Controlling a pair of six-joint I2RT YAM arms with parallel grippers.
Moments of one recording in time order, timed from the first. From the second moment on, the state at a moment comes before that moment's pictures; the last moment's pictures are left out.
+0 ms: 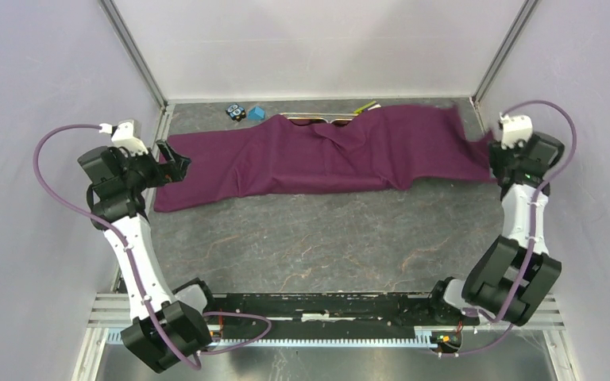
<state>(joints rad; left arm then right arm) 0.54 0.99 1.04 -0.52 0.65 0.02 -0.45 1.30 1.02 -0.20 -0.14 -0.51</state>
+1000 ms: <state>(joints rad) 0.07 1.83 1.57 -0.38 0.47 -0.17 -0.11 1.85 1.42 -0.07 -0.50 -0.23</state>
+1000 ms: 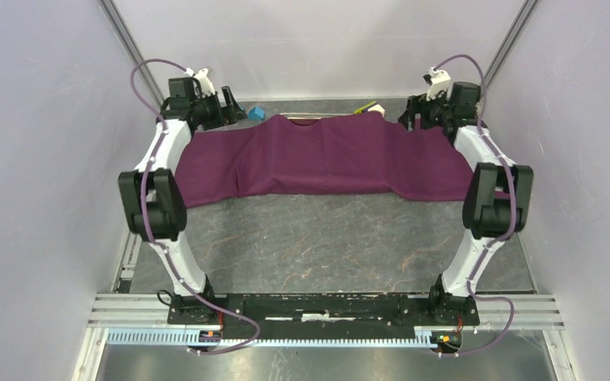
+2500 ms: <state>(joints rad) -0.08 2.36 1.94 -0.21 0.64 -0.43 -0.02 2.28 1.73 0.02 -0.65 0.11</state>
